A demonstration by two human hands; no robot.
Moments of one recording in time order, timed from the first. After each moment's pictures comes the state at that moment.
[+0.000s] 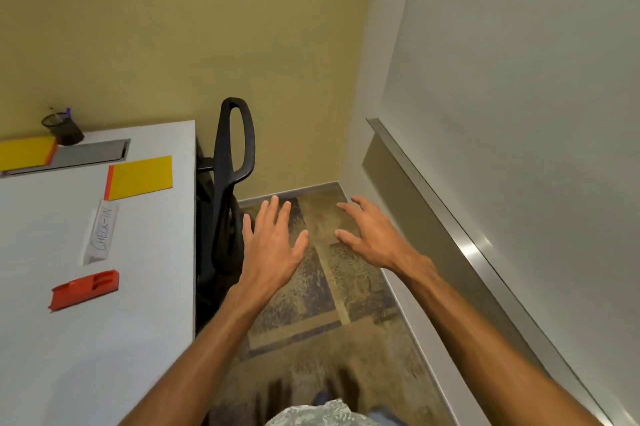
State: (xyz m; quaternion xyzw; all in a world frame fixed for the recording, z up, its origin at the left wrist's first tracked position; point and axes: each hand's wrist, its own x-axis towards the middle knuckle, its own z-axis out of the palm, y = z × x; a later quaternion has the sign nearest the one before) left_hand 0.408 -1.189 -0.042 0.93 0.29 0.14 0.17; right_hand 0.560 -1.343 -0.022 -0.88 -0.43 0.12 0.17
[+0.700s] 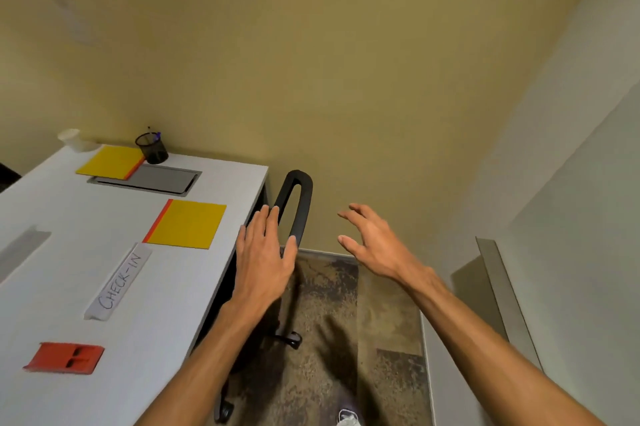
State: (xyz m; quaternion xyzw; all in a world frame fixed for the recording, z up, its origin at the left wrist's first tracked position) left_hand 0.623 -0.940 -0.044 0.82 0.49 0.23 0.17; right_hand 0.846 -1.010 -0.033 -0.73 -0.64 0.14 0.19
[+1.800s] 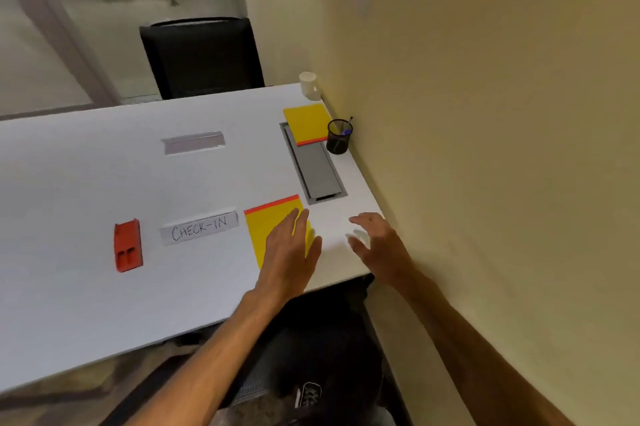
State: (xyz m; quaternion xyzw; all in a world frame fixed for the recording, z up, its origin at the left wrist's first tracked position) left_hand 0.665 -0.635 -0.094 0.51 0.81 0.26 0.10; right_hand 0.823 -0.501 -0.090 -0.35 -0.89 0.25 0.13
